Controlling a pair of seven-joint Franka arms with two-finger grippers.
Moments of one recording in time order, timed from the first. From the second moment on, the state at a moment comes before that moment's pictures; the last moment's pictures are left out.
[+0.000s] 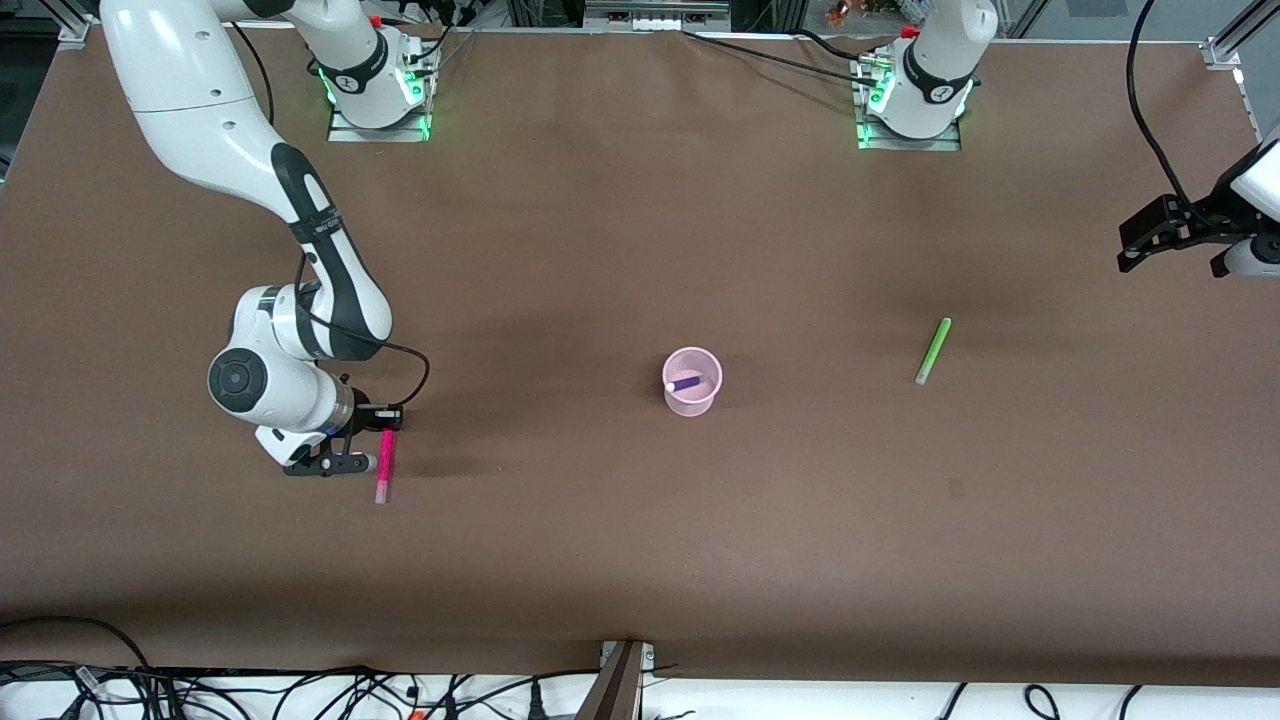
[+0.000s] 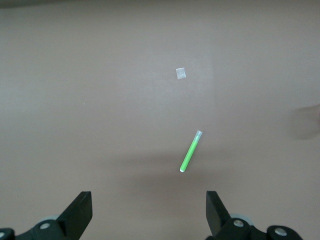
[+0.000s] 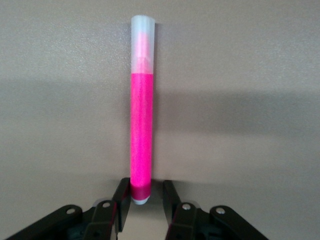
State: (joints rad) left arm -0.02 -0.05 0.06 -1.72 0.05 1.72 0.11; right arm 0.18 0.71 -0.04 -1.69 0.12 2.35 0.00
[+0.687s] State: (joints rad) left arm -0.04 -0.03 0.05 -1.69 0.05 1.72 0.10; right arm 0.19 0.72 -0.04 -1.63 0.18 2.23 0.04
